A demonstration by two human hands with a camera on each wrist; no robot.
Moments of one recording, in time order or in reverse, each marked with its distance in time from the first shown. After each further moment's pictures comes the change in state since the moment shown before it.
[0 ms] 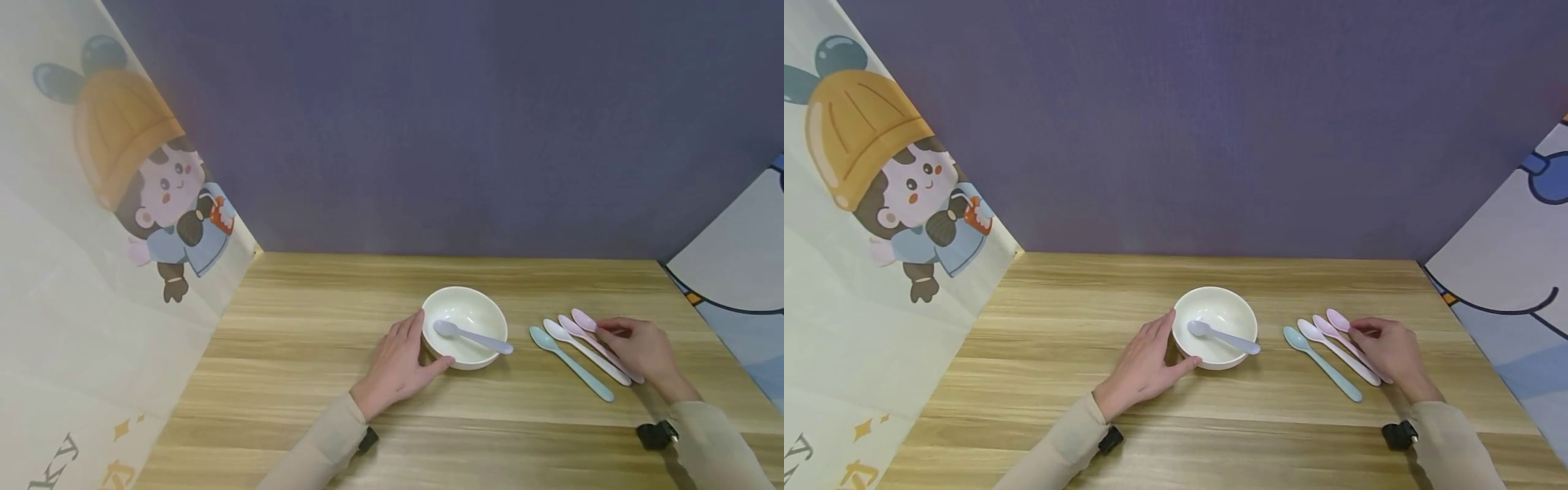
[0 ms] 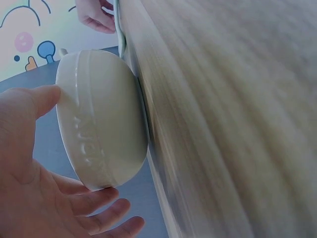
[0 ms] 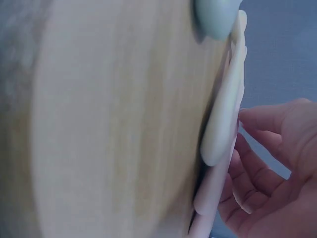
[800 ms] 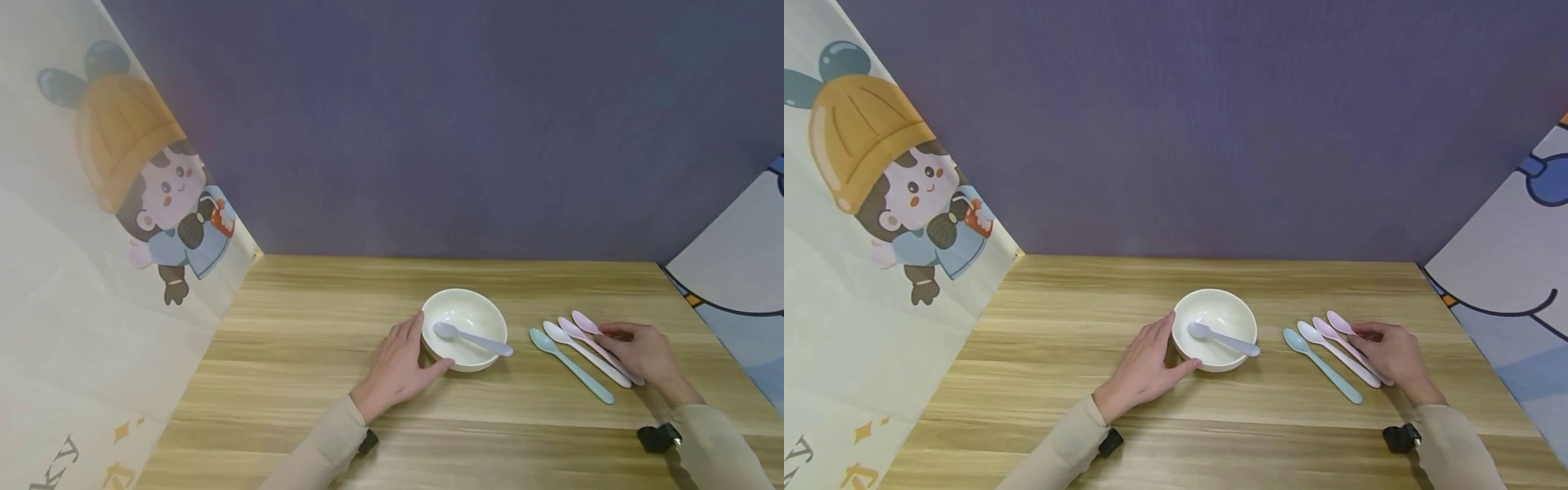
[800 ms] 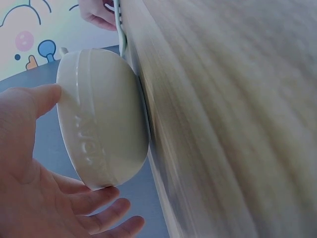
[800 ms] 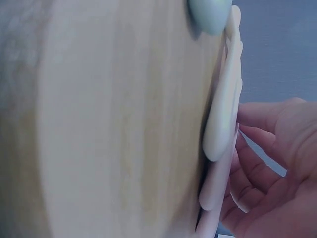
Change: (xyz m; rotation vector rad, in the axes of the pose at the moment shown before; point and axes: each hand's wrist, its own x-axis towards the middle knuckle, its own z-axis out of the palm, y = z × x) left_hand 0.001 -0.001 0.001 -0.025 0.004 -0.003; right_hand -0.002 0.006 -0.006 0.006 -0.080 0.053
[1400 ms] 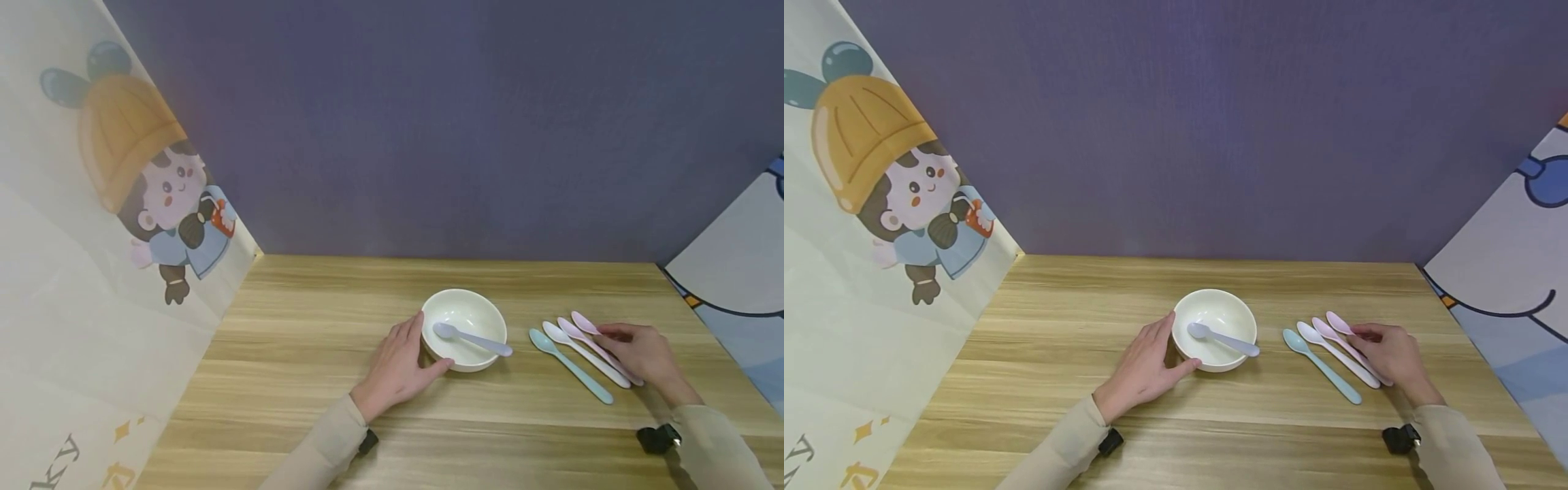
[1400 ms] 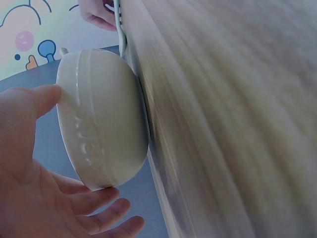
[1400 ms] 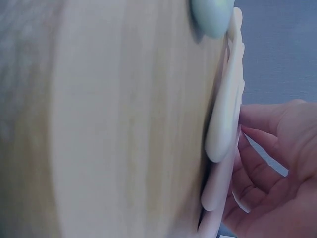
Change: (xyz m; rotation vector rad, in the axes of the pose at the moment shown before) left_hand 0.000 0.001 0.000 -0.012 -0.003 -0.005; right_hand 0.000 0.000 0.000 0.018 -0.008 0.017
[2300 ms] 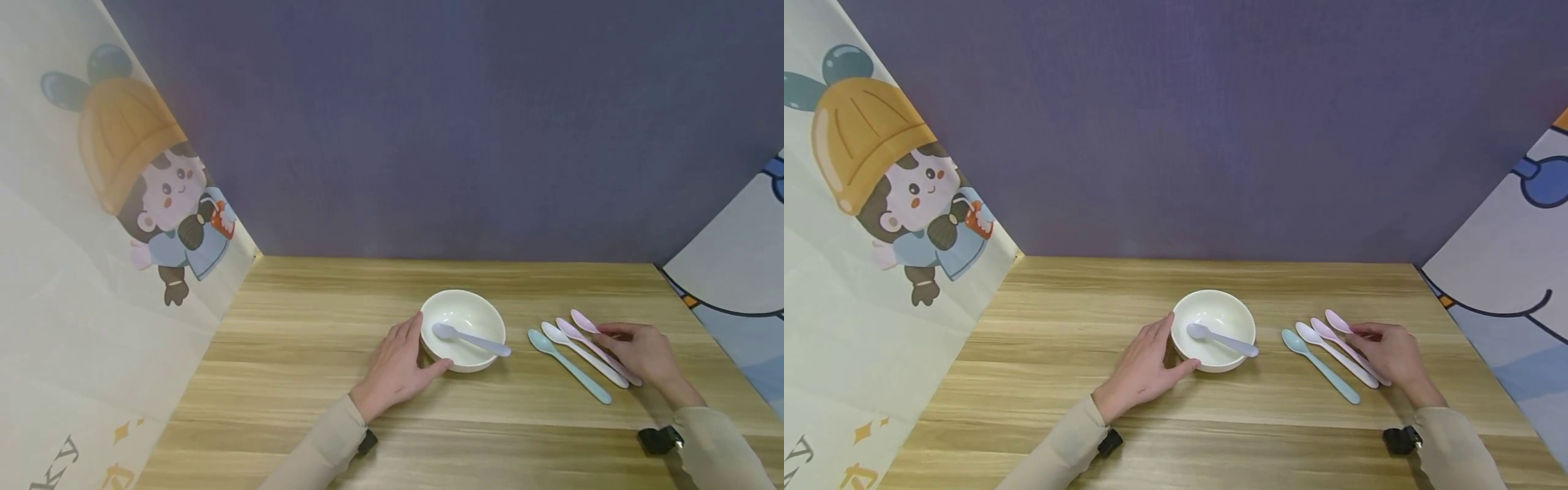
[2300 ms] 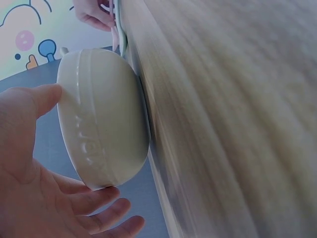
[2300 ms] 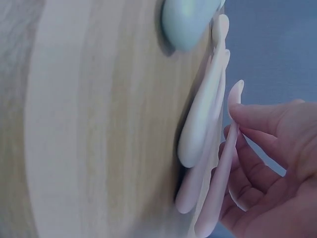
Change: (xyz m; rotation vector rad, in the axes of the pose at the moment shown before) left_hand 0.000 -0.001 0.001 0.005 0.001 0.001; right_hand -0.005 -0.010 -0.009 -0.014 -0.017 0.005
